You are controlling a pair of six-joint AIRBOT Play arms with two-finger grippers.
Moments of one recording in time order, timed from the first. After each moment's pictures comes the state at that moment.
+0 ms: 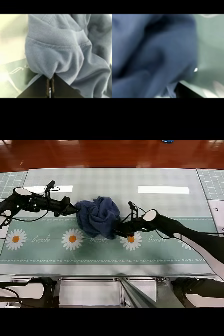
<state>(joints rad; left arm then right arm) 0.12 -1.55 1.03 0.64 -1.17 -1.17 0.54 -1.53 0.87 -0.48 0.71 1.45</state>
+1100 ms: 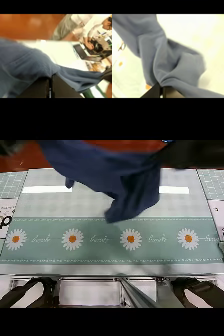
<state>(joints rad) 0.26 -1.07 1.43 0.25 -1.22 -1.08 0.22 -1.05 1.66 -0.95 1.27 1.51</state>
